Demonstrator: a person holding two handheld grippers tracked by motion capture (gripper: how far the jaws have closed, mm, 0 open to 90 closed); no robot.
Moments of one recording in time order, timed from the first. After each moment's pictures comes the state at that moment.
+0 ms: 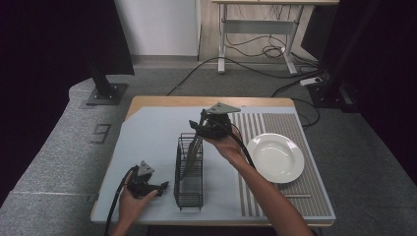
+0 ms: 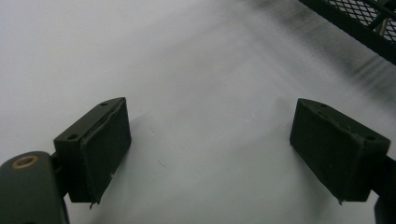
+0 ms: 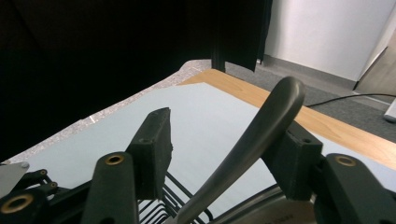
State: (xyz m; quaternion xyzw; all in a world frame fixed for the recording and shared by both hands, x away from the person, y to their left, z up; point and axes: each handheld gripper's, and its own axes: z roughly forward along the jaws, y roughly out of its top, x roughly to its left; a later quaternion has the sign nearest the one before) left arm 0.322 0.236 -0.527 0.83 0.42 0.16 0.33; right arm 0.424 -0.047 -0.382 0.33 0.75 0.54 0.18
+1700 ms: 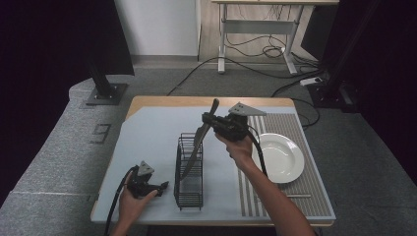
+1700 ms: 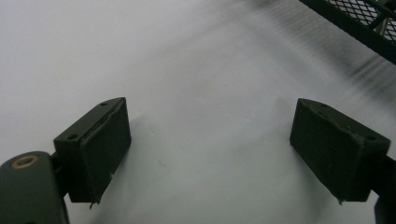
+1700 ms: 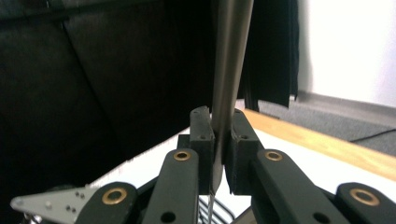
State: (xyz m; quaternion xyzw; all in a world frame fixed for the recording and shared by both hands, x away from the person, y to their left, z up) left arm 0.322 0.236 -0.527 0.83 0.42 0.16 0.33; right arm 0.401 -0.096 -0.361 0.31 0.68 0.65 0.13
